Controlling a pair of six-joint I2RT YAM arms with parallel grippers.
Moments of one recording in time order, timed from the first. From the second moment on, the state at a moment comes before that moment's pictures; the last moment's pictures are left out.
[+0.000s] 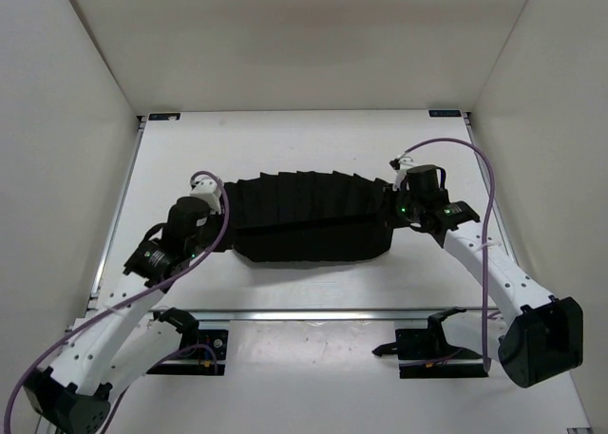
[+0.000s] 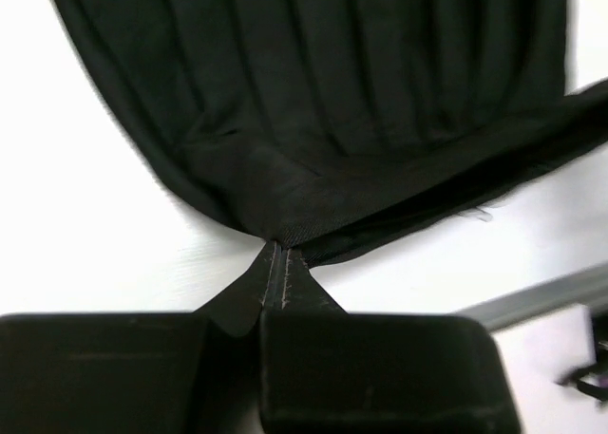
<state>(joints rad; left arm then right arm) -0.49 0.73 0.78 -0.65 -0.05 -0.42 0.33 1.13 0.86 -0.50 -0.18 0.22</state>
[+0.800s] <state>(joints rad) -0.35 1.29 1.06 -0.43 -0.04 -0.32 0.21 1.31 1.03 -0.39 -0.19 0.23</state>
